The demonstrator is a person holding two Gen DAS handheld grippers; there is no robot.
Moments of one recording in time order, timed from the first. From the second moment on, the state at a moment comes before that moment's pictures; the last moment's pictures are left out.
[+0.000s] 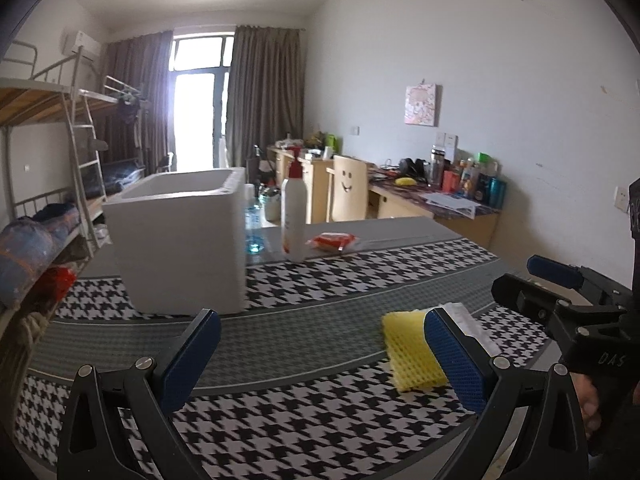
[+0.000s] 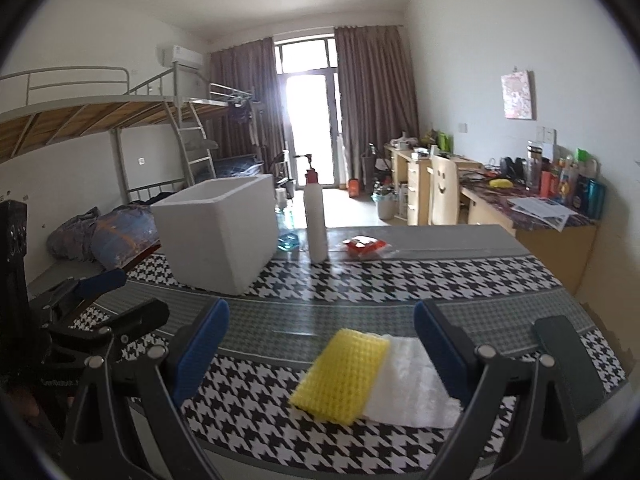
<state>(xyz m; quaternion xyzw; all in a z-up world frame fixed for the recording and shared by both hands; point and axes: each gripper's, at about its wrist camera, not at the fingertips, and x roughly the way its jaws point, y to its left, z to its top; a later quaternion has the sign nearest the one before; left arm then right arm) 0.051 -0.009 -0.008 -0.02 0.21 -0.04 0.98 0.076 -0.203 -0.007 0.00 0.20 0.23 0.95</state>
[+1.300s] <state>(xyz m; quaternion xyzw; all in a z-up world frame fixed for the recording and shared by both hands) 0.119 -0.091 -0.060 0.03 0.34 -0.10 0.93 0.097 -0.277 -0.051 0.04 0.27 0.14 0.95</state>
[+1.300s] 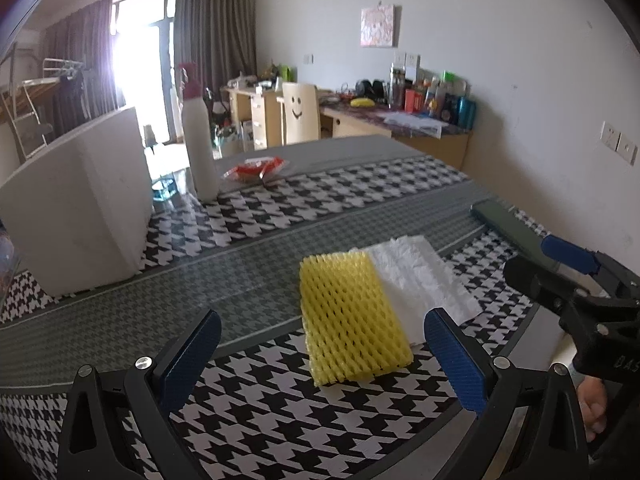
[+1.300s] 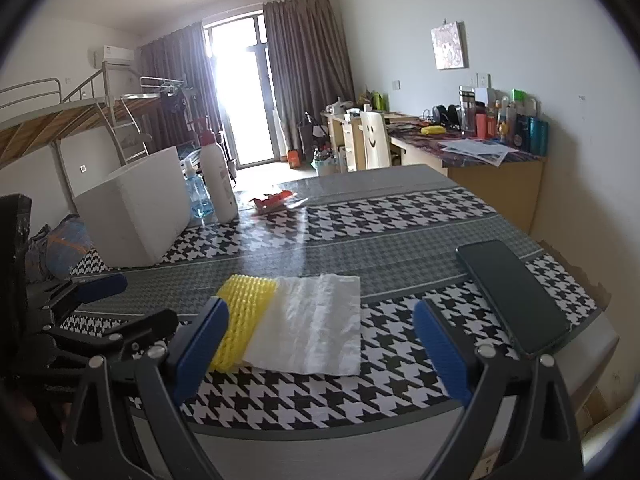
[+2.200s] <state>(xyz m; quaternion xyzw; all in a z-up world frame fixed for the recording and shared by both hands) 0.144 -0.104 -0.097 0.04 0.42 -0.12 0.90 0.118 -0.281 -0.080 0.04 0.32 0.13 0.94</state>
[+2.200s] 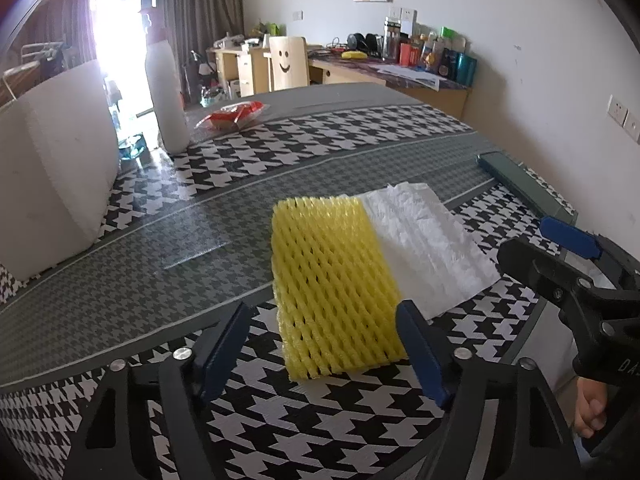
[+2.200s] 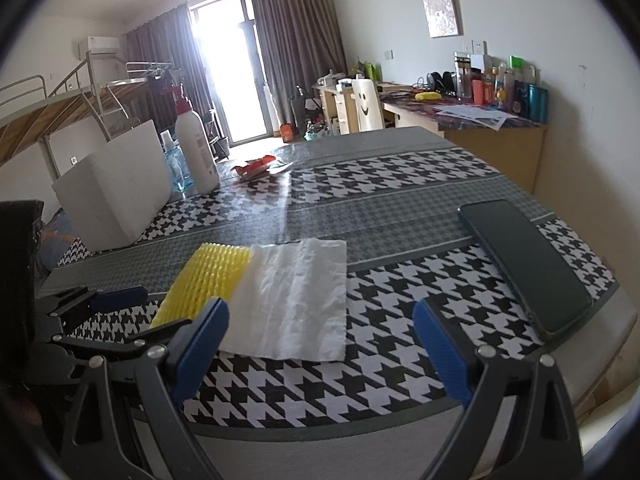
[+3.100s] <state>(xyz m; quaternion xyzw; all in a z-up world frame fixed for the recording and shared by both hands) 0.138 -0.108 -0.098 0.03 0.41 -0.15 0.90 0.130 -0.273 -0.090 0.05 0.34 0.14 0.93</state>
